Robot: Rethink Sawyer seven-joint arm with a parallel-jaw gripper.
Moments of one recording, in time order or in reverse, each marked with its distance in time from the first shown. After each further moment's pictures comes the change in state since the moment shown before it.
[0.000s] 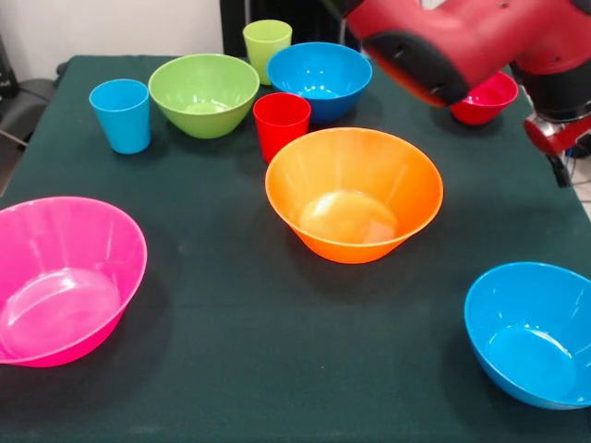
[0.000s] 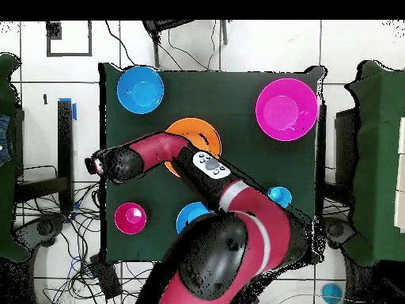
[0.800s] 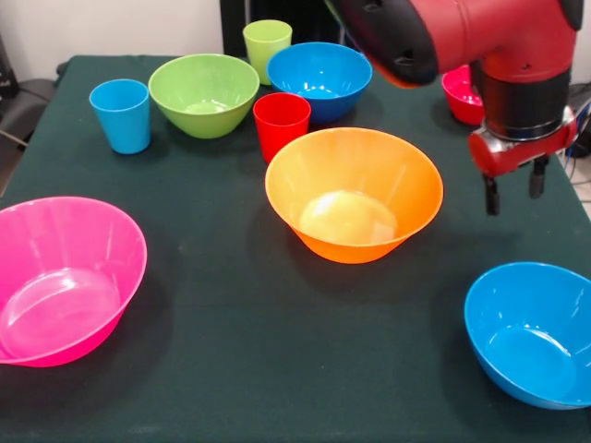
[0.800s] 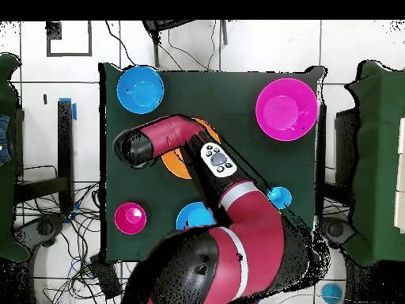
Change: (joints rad) arm 0.056 -0.096 -0.173 -0.119 -0.007 0.110 0.000
